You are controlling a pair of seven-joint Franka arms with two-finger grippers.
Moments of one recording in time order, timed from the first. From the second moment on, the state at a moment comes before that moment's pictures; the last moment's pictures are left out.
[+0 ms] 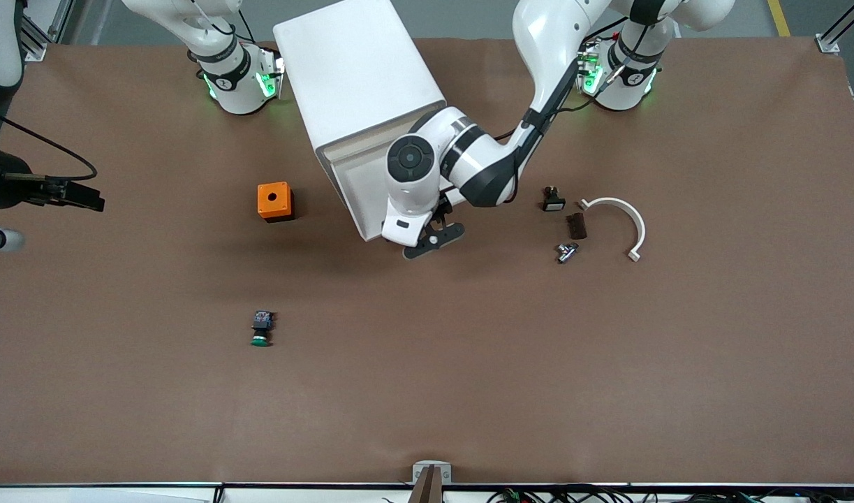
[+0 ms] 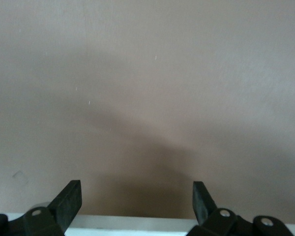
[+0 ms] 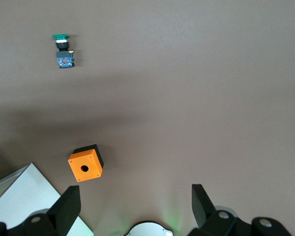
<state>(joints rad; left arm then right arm) -0.89 0.74 0.04 -1.30 -0.14 1.97 -1.23 -0.01 0.14 -0.04 -1.46 -0.03 1.40 0.06</state>
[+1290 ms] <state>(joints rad) -0.90 0.74 -0.01 -1.32 -0.45 1.90 -1.29 -0.02 -0.09 -0.04 -1.63 0.04 1.49 0.07</state>
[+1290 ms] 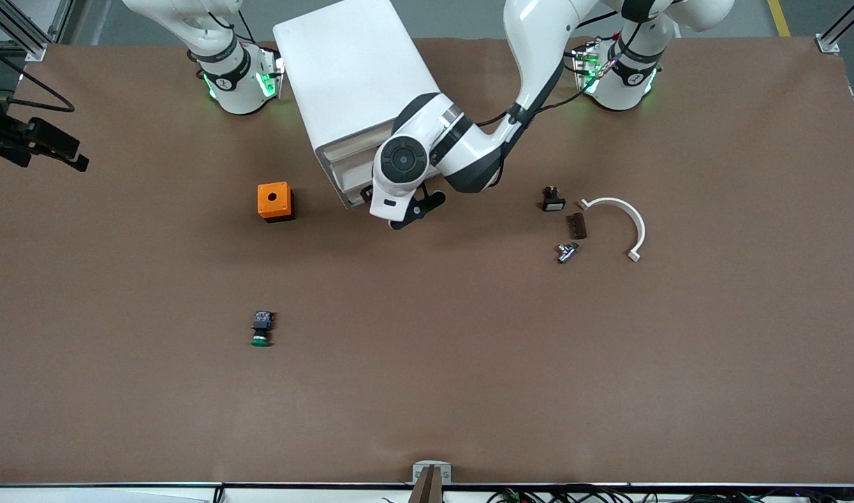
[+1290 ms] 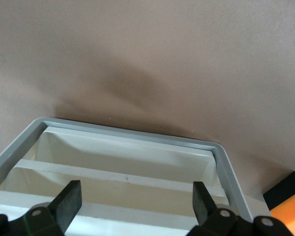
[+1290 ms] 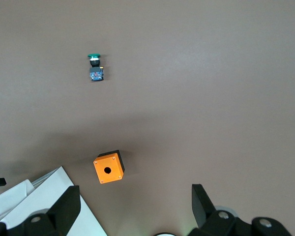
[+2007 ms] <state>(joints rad) -0.90 0.76 -0.02 -1.34 -0.61 1.89 -1.29 -0.02 -0.09 -0.03 -1.63 0.03 1.53 0.00</state>
